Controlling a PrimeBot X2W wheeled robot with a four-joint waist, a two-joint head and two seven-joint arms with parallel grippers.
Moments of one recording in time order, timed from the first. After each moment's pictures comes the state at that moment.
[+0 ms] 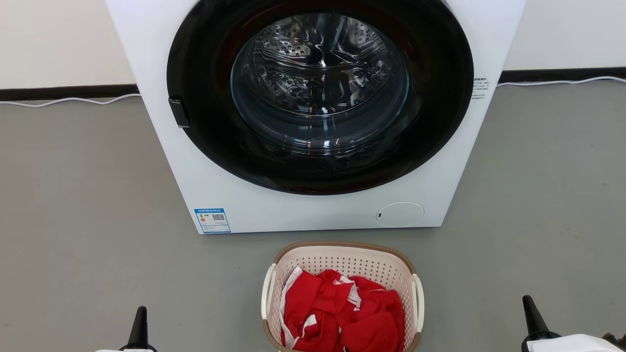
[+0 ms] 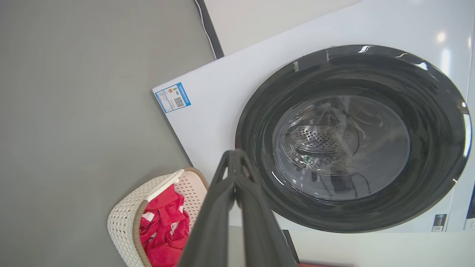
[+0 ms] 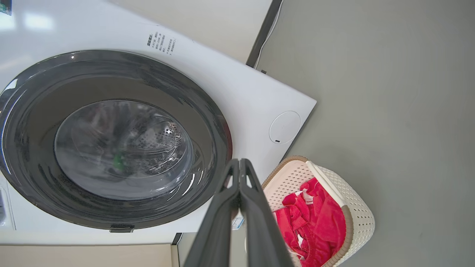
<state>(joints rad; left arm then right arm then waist) -0.02 0.03 0.04 0.33 -1.29 -0.11 0.02 -0.02 -0.03 -0.11 0.33 1.20 0.13 0.01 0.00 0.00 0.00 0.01</state>
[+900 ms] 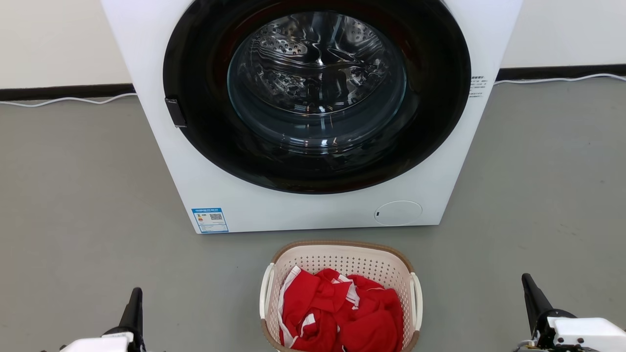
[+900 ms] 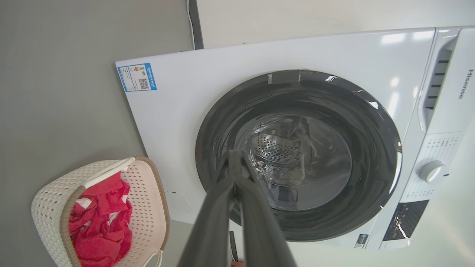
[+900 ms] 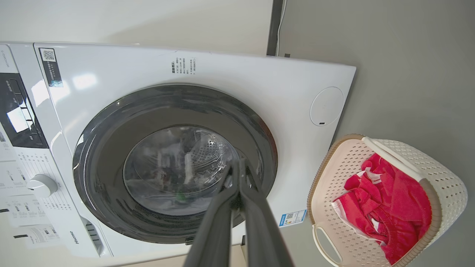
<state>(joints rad) -0.05 0.03 0.07 0.29 -1.54 -0.12 0.09 -0.06 -0.03 -0.13 0.29 1.52 0.13 0.09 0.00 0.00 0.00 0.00</state>
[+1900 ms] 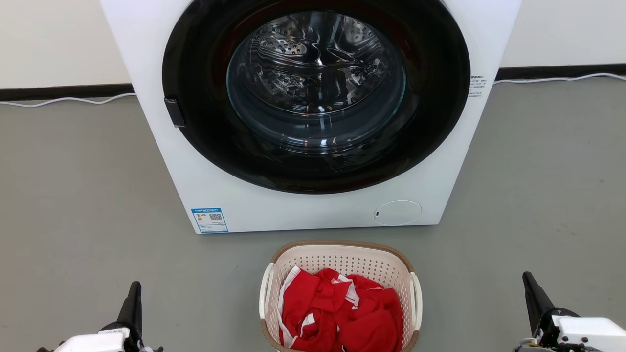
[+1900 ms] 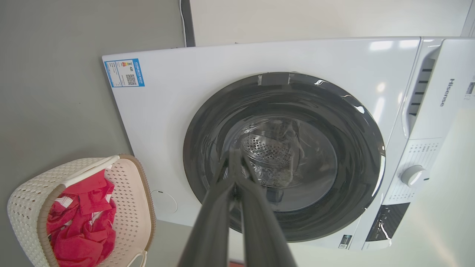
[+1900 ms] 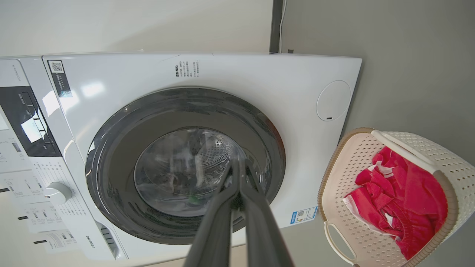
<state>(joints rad) -0.06 0.03 0.08 0.27 -1.60 -0.12 0.11 -0.06 -0.03 -0.13 0.28 1.60 0.13 0.11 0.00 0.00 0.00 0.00</state>
